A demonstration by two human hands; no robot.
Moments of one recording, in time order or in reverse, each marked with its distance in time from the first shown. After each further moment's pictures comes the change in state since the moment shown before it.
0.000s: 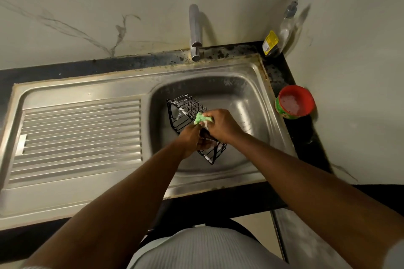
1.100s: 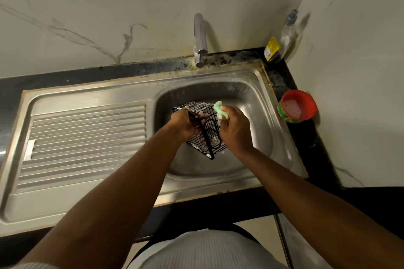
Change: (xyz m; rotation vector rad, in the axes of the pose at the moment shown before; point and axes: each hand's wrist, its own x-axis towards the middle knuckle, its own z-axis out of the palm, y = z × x) left_hand 0.009 0.061 -0.020 -0.457 0.239 -0.057; right_hand -0.033 -0.016 -0.012 0.040 0.527 -0.110
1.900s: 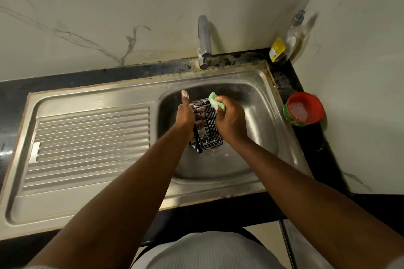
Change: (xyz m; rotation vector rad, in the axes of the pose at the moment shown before) left_hand 0.005 0.008 0.005 0.222 0.003 0.195; right_hand 0.037 -0.017 0.019 0.105 0.027 0.041
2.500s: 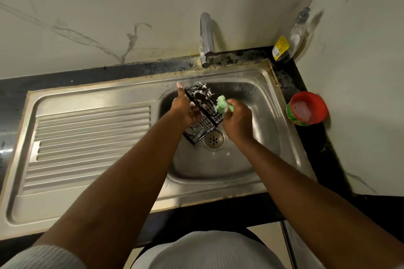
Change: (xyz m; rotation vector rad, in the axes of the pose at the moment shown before) left_hand 0.009 0.036 -0.002 -0.157 0.035 -0.076; right_hand -0.001 0.025 0.006 -0.107 0.007 0.191
